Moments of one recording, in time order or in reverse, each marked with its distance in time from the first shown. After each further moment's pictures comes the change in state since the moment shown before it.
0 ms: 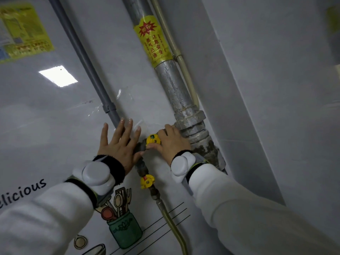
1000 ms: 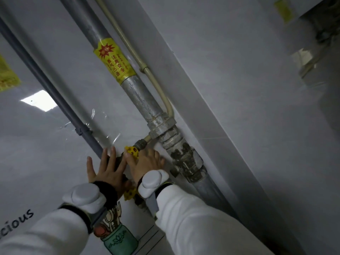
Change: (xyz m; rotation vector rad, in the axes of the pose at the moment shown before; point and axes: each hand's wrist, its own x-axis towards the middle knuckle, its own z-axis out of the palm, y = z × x) left_hand -0.019 0.042 -0.030 0.003 -0.344 -0.086; right_hand -0.033 -0.031 -0.001 0.520 0.038 0.444
